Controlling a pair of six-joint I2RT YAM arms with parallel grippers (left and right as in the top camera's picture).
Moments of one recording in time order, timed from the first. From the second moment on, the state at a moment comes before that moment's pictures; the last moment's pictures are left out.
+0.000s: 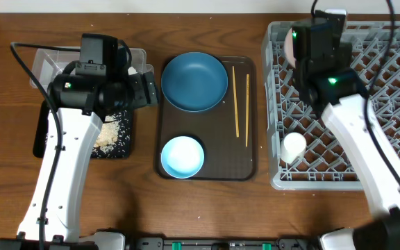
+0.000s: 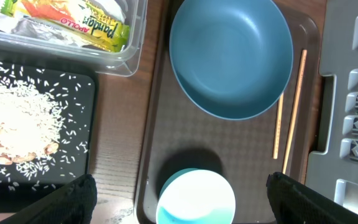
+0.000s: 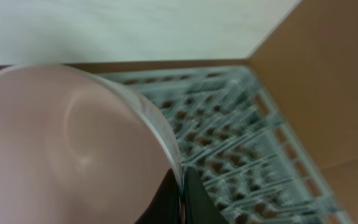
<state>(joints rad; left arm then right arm) -0.10 1.46 1.47 -1.09 0.17 -0.33 0.30 1.61 1.46 -0.56 0.81 0.12</state>
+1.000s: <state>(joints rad) -0.10 1.46 1.47 -1.09 0.17 -0.33 0.38 1.97 1.46 -0.36 1.11 -0.37</state>
